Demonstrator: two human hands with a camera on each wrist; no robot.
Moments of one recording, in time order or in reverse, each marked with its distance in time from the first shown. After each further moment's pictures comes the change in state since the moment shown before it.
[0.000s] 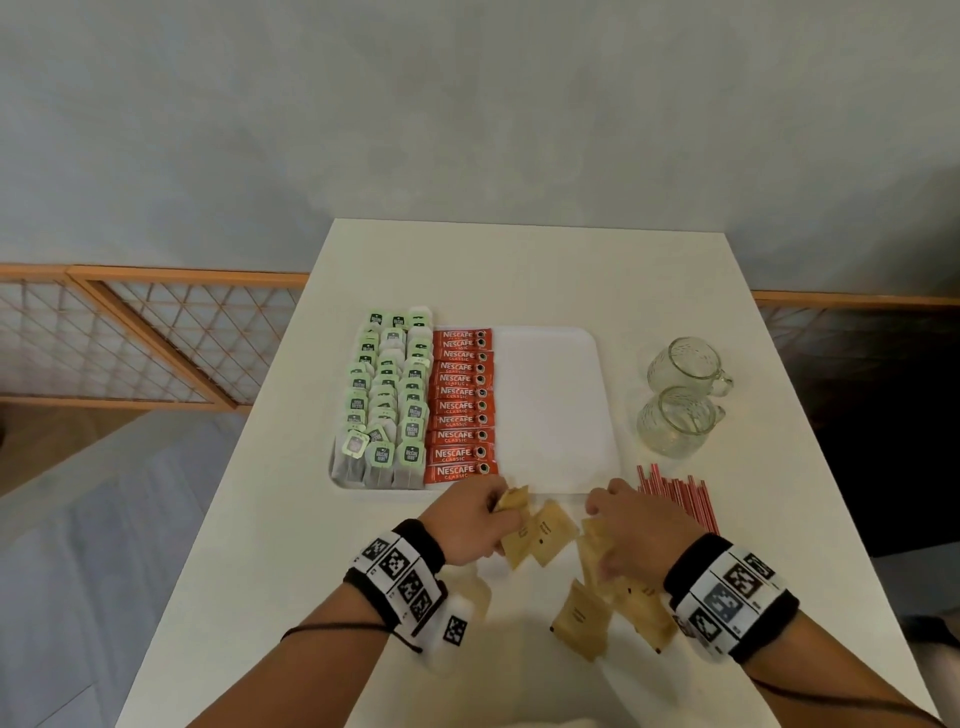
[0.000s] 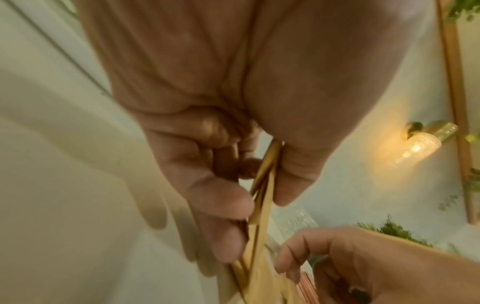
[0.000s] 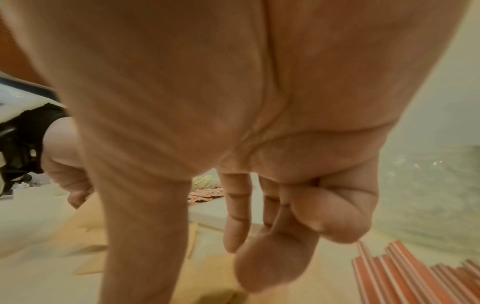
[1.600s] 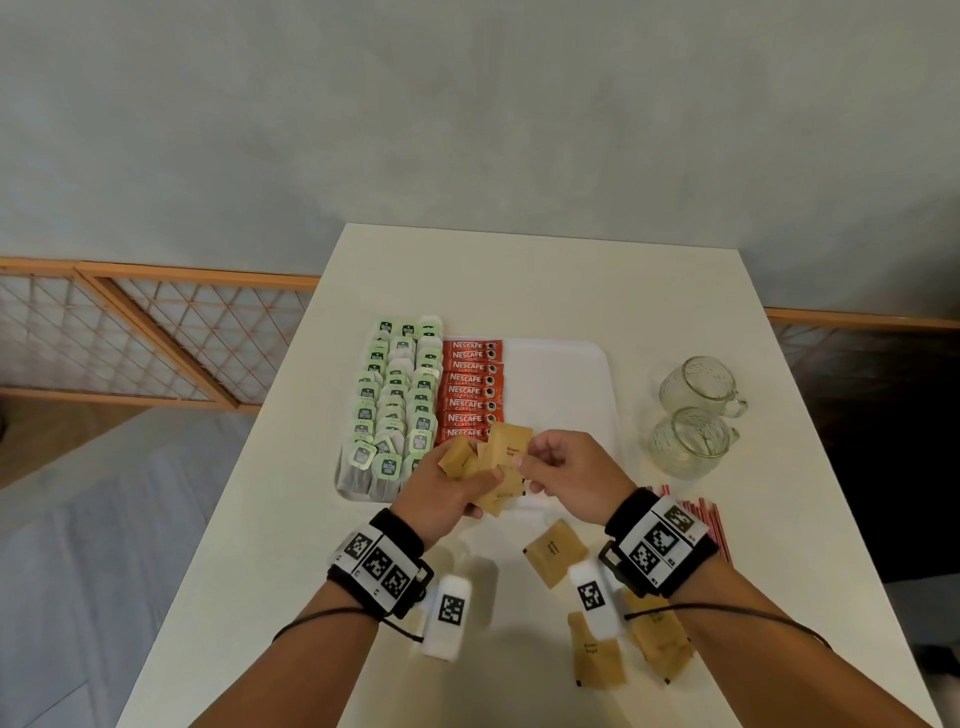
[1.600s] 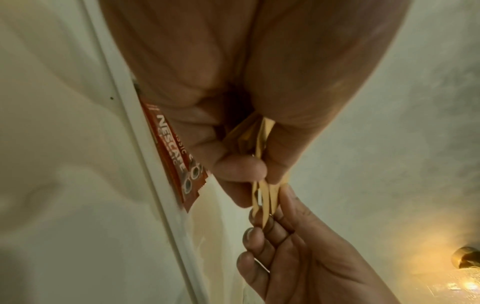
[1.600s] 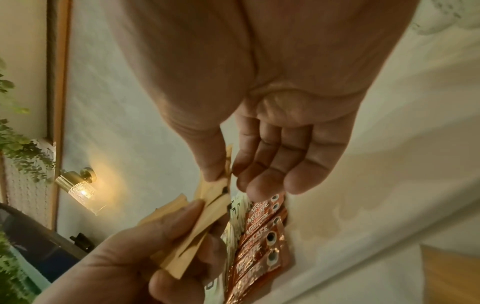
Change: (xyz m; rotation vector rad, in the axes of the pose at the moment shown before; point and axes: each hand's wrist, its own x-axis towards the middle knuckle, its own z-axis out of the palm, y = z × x) left_hand 0.003 -0.003 -0.034 -0.640 0.320 0.008; right_hand 0.068 -0.048 -0.034 1.047 0.310 -0.185
